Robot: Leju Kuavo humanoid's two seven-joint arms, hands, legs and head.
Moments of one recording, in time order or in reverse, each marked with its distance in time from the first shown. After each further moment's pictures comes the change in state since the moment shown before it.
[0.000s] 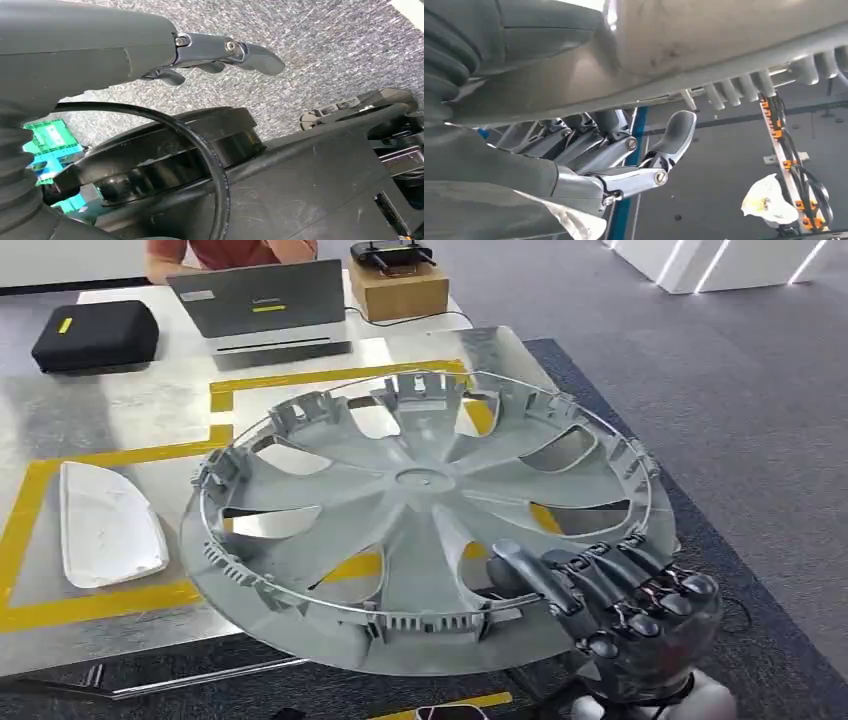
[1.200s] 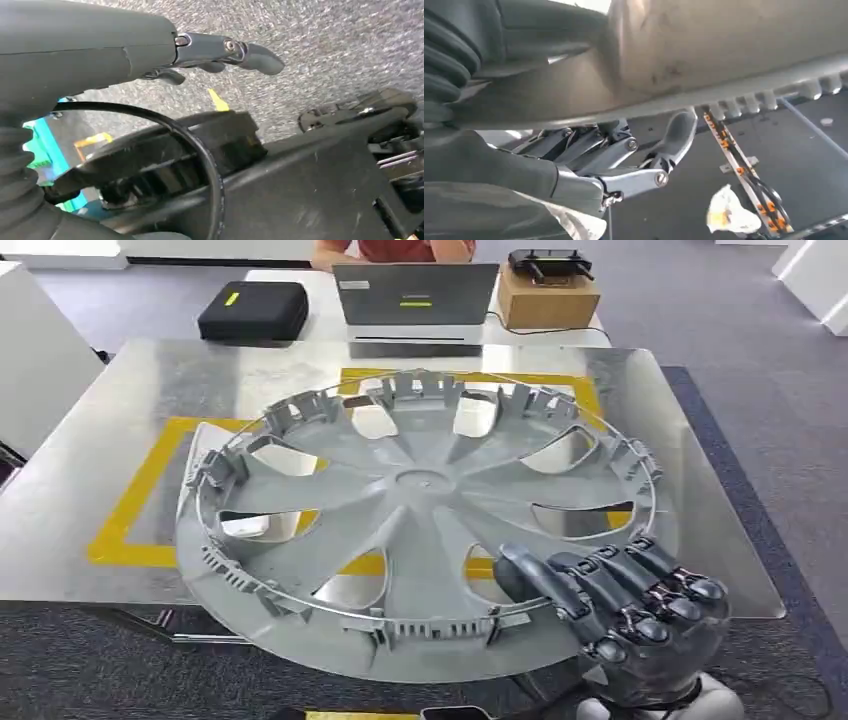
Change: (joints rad) left arm -0.001 0.004 0.001 0.000 0.000 -0.004 0.009; right arm -0.003 -0.003 -0.001 -0.008 0.004 0.000 -0.003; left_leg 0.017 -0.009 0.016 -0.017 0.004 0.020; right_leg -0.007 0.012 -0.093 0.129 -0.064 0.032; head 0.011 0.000
